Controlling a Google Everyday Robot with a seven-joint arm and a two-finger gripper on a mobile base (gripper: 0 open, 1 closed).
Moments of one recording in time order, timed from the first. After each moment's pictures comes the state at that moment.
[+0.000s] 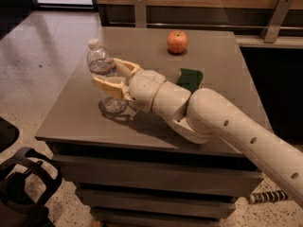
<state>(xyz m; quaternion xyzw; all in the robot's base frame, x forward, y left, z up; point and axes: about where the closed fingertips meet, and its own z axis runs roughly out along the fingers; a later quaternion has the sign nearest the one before) 0.558 0.097 0.922 -0.36 0.55 0.34 0.67</state>
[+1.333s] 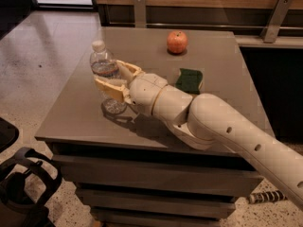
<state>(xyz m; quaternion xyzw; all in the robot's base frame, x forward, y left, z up) 0.550 0.092 0.921 -0.35 0.56 0.32 0.68</state>
